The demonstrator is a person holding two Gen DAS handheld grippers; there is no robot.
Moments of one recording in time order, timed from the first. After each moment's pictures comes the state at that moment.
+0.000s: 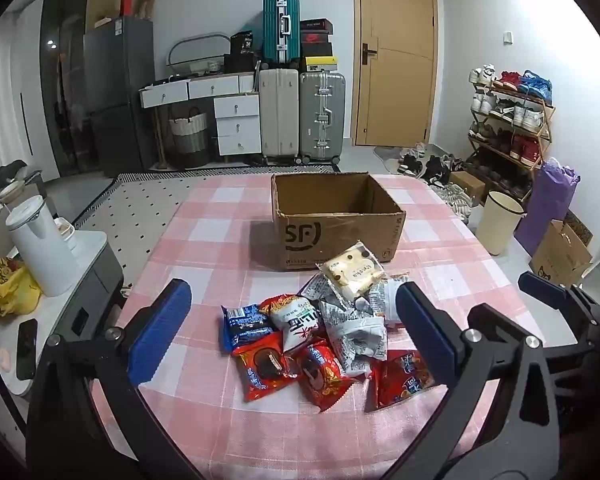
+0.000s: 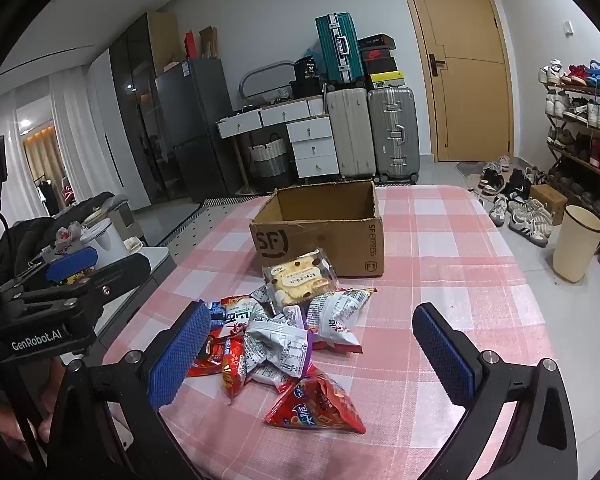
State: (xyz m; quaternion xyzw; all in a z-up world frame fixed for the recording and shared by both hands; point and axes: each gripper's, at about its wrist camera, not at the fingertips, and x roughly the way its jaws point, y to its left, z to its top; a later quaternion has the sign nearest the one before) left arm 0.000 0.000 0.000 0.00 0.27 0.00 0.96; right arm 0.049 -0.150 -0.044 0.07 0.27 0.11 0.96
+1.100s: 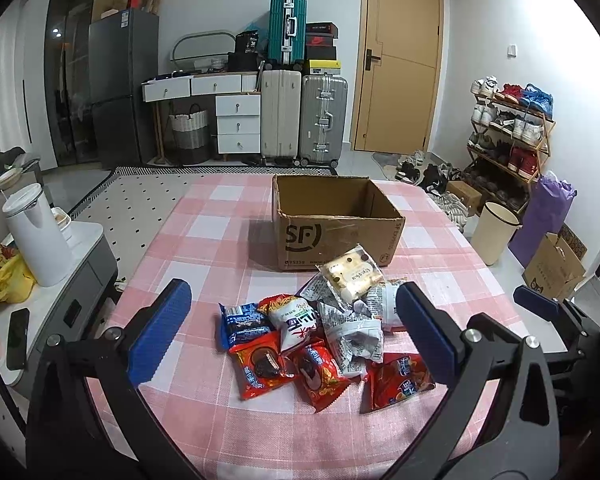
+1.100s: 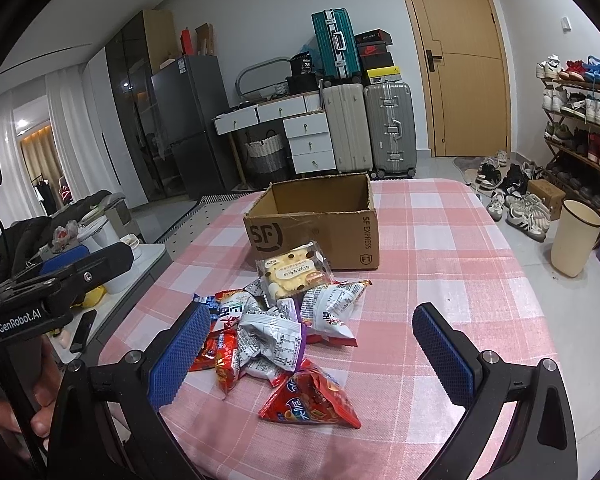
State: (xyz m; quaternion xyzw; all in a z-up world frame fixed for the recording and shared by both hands) left arm -0.005 0.008 0.001 -0.03 0.28 0.00 0.96; right arm 0.050 -0.154 -0.053 0.07 0.27 0.11 0.95
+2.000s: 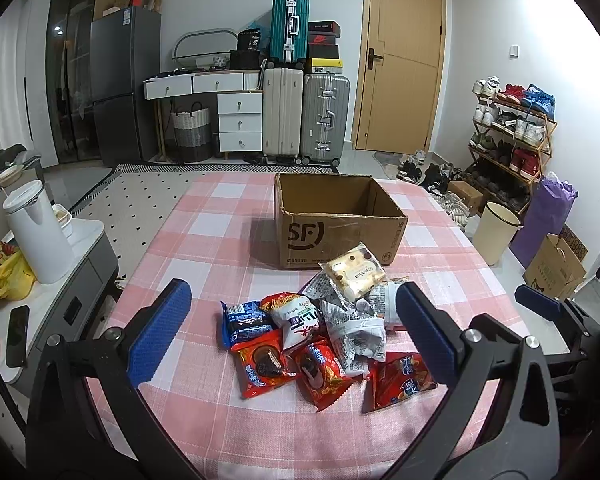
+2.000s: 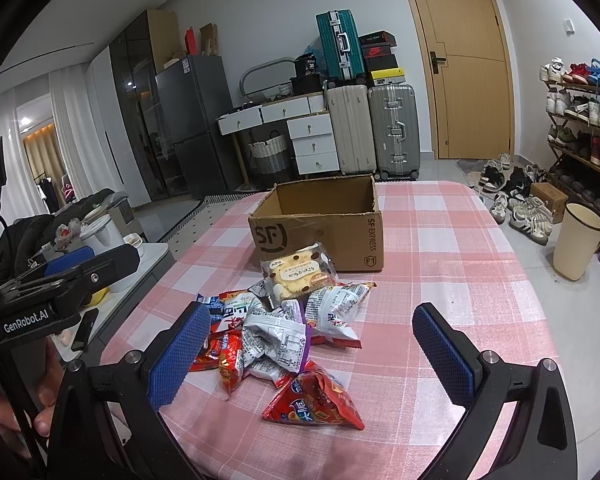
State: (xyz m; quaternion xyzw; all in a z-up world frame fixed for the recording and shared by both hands) left arm -0.003 0.010 -0.002 -0.03 0.28 0.00 0.96; right arm 0.051 -0.152 -0.050 0.07 0.27 0.11 0.95
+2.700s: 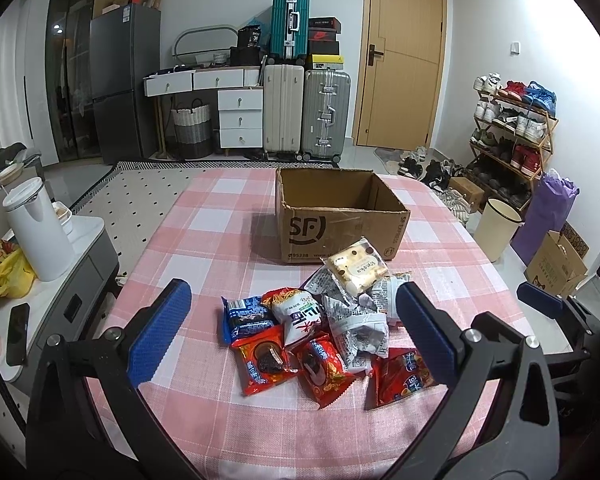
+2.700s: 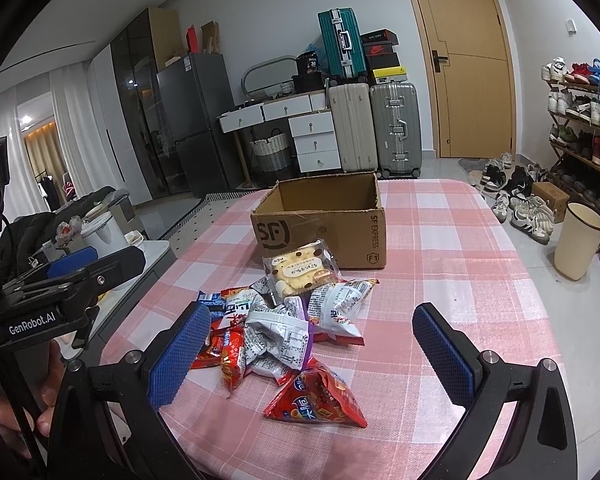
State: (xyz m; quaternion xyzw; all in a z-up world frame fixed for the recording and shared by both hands) left arm -0.003 0.009 -0.004 -0.03 0.28 0.00 0.96; right arm 0.050 -0.147 -0.052 0.06 0.27 0.11 0.95
